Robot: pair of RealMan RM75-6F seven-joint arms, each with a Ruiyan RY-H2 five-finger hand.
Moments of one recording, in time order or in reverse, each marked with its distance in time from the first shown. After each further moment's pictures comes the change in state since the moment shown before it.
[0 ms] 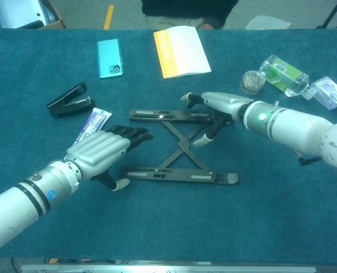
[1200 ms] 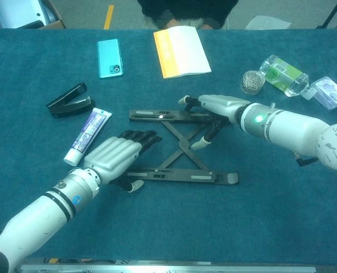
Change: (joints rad) left arm 0.006 -0.174 0.008 0.205 0.024 0.035 -0.098; right arm 0.016 -0.009 -0.011 0.000 0.006 -0.004 -0.011
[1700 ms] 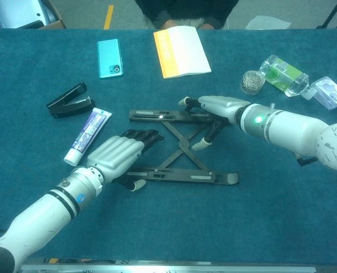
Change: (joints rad) left arm -0.009 -0.013 -0.014 0.010 -0.011 0.002 -0.001; right arm 0.008 -0.003 -0.009 0.005 0.011 -0.005 -0.008
